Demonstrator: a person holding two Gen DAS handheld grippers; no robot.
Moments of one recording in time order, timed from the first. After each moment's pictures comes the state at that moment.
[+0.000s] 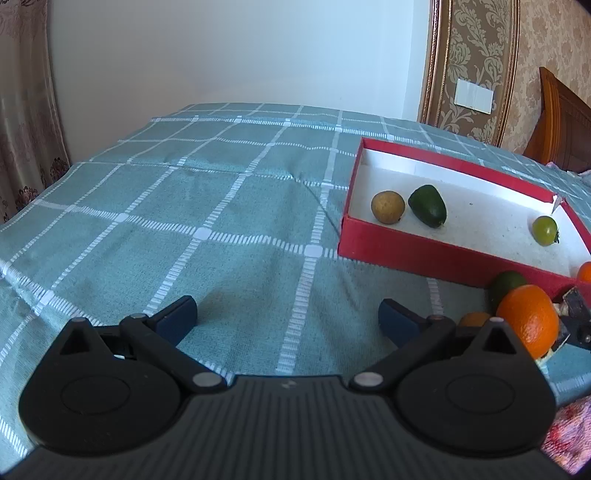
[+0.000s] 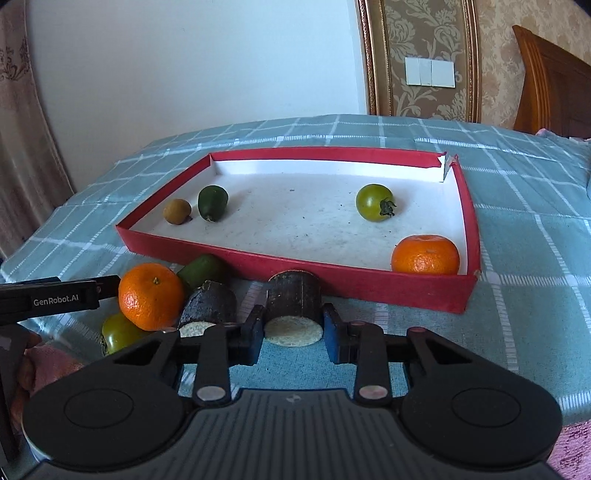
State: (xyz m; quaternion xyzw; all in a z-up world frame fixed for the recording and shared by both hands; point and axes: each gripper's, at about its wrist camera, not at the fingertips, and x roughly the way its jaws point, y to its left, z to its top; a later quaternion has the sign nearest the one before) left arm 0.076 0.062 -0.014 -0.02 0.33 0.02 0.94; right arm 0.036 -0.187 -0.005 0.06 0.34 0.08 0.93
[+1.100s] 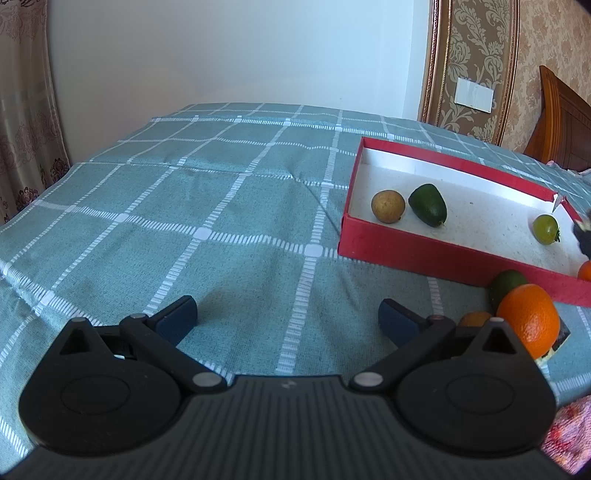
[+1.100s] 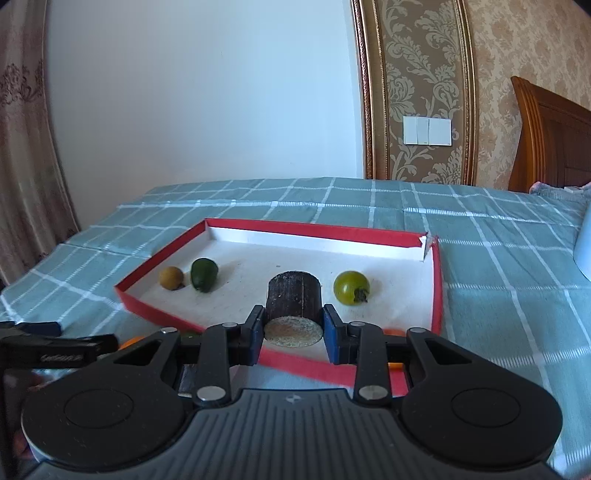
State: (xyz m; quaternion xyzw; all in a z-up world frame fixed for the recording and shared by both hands) left arm 0.077 0.061 -0.014 -0.02 0.33 0.02 0.94; right arm 0.056 -0.202 0.031 0.03 0.27 0.08 0.96
